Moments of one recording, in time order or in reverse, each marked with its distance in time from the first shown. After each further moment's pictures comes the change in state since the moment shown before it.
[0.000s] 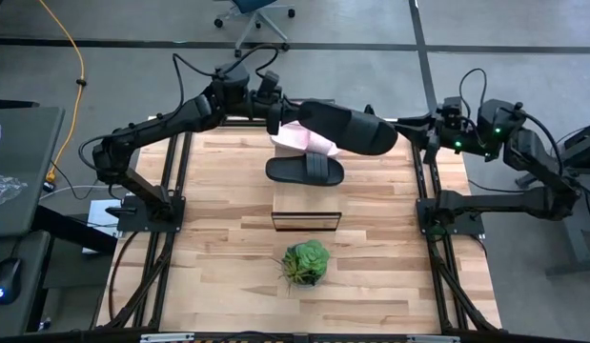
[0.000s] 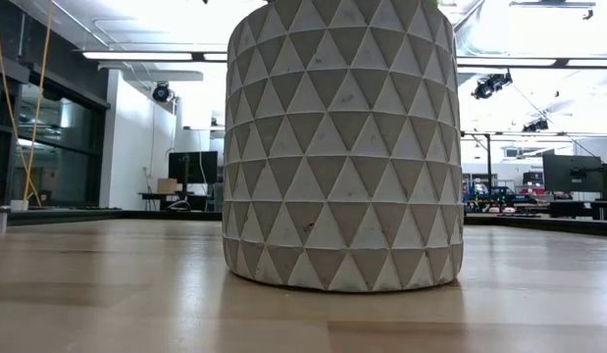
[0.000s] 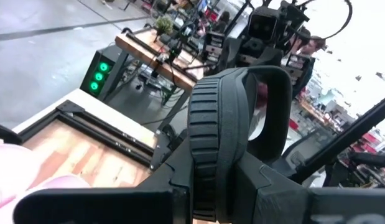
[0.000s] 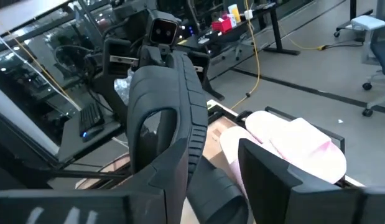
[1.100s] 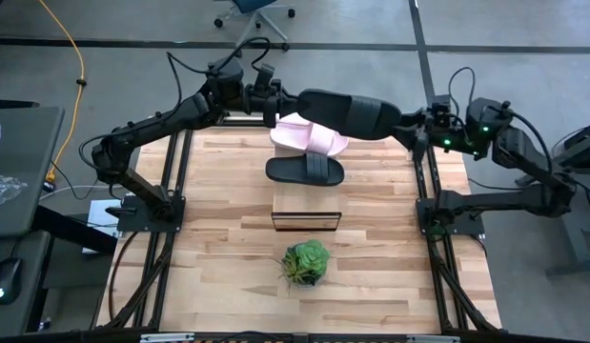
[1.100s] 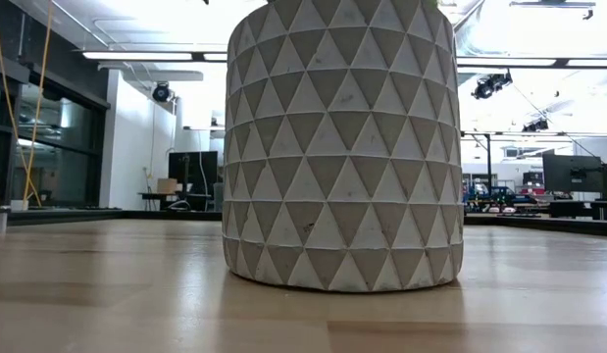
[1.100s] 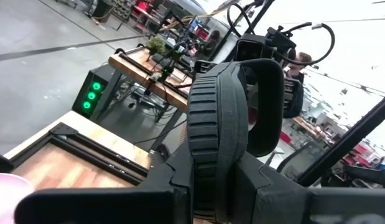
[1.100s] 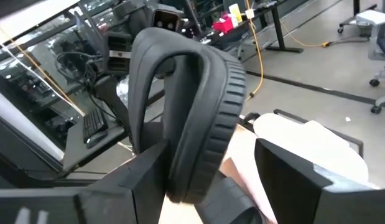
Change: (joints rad) left arm 0.025 -0.001 0.001 0.090 0.027 -0.031; right arm 0.001 0.059 -0.001 0.075 0.020 0.042
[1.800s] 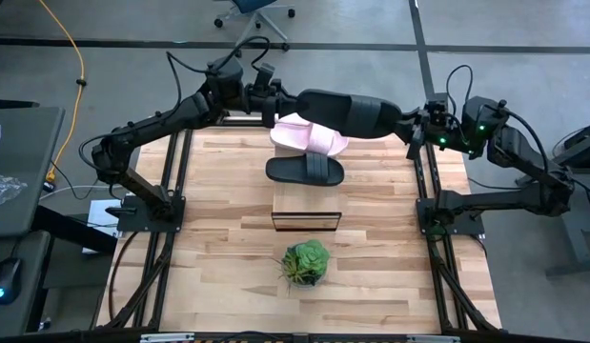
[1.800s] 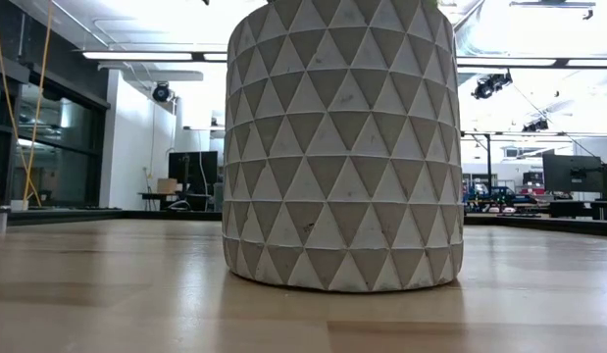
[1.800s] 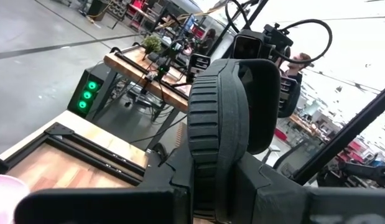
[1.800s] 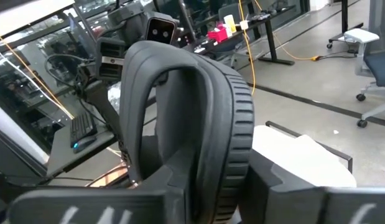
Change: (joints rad) left arm 0.001 0.000 0.000 0.002 0.027 0.002; right arm 0.000 0.021 0.000 0.053 0.036 -0.060
